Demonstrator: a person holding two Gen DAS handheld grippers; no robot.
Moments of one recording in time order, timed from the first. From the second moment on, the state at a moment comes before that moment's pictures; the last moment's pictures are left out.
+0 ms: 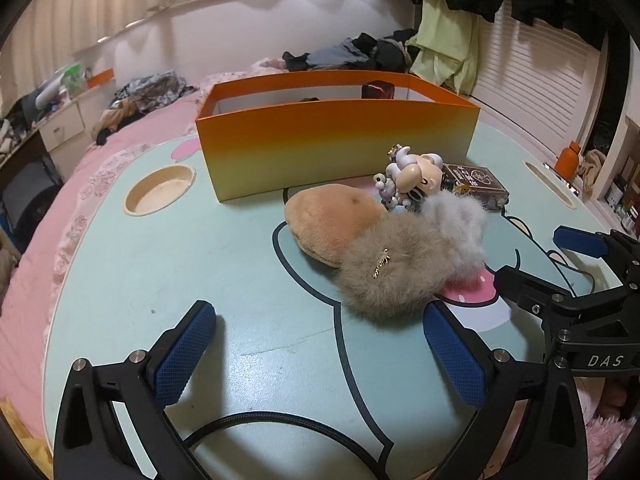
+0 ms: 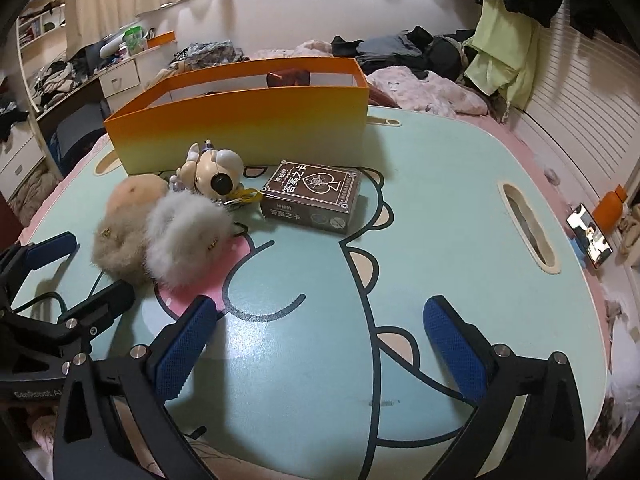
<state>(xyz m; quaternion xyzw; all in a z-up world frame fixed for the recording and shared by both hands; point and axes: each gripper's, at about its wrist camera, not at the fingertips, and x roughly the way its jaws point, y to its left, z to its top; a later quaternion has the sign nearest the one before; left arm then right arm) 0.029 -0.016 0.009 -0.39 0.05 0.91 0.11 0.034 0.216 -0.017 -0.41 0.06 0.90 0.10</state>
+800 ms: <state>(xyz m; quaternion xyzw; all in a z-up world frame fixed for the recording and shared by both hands) 0.009 -0.006 0.036 -0.35 -0.04 0.91 0.22 0.034 0.214 -0.015 -0.41 0.07 0.91 0.10</state>
